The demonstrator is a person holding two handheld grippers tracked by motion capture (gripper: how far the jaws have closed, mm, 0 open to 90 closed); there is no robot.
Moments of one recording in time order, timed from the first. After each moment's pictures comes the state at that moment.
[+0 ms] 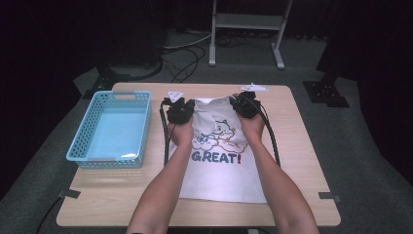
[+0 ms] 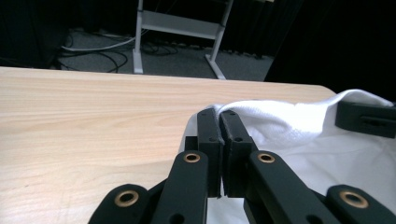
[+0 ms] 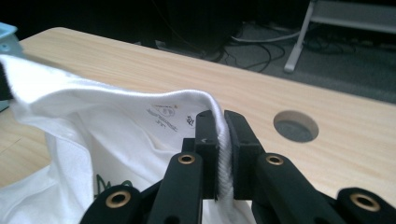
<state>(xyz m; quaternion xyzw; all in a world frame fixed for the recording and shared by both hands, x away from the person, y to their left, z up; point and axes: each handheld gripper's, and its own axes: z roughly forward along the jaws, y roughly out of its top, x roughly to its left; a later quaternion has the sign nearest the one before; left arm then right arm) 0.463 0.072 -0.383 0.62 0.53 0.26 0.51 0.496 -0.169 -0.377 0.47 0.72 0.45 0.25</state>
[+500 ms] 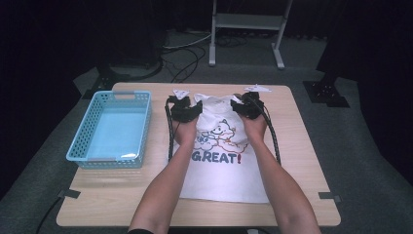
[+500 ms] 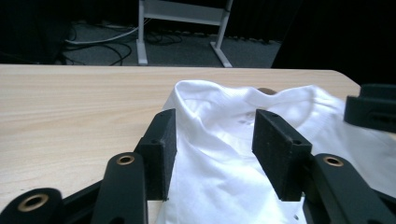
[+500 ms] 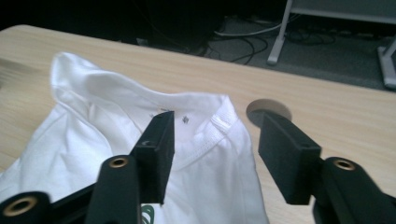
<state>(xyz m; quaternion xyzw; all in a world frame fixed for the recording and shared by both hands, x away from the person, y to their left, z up) 0.470 0.066 -0.383 0.64 0.53 0.26 0.49 0.507 -0.184 -0.388 0.50 0.70 0.44 0.26</state>
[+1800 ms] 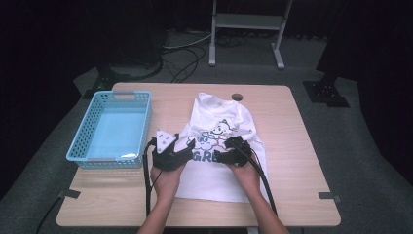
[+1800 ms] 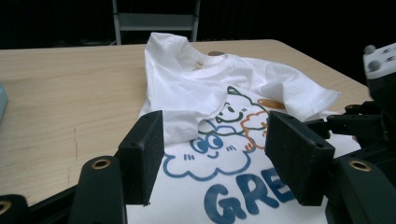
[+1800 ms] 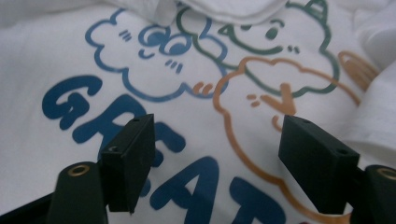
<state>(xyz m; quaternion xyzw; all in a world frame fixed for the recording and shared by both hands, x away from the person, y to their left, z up) 0.311 0.100 -0.391 0.68 0.46 0.27 0.51 0.372 -0.131 -0.433 0.46 0.80 0.34 0.19</state>
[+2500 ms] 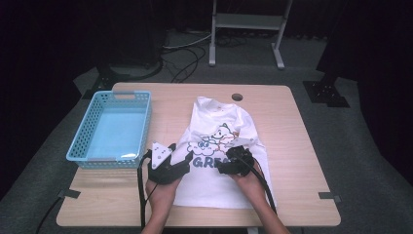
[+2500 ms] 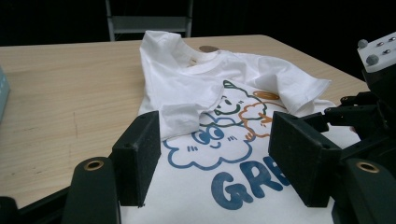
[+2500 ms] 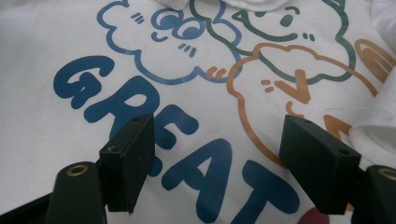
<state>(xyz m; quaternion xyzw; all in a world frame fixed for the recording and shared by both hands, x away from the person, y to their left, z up) 0.281 0.107 -0.399 0.68 0.44 0.27 0.52 0.345 -0.137 -0.438 0.43 0.82 0.34 0.17</state>
